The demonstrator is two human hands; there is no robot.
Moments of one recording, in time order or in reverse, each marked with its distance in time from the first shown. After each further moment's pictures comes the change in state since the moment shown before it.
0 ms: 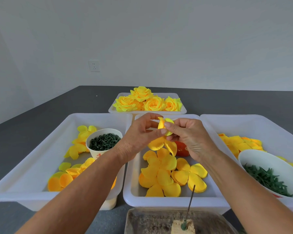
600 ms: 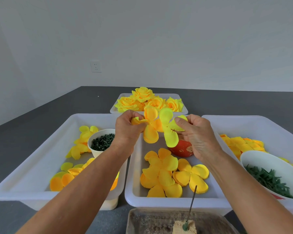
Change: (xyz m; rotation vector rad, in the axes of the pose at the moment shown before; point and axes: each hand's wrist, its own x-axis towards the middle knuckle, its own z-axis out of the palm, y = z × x) left_hand 0.011 -0.009 -0.015 -0.097 0.495 -0.036; right_hand 0.003 -0.003 -0.001 0.013 0.235 0.013
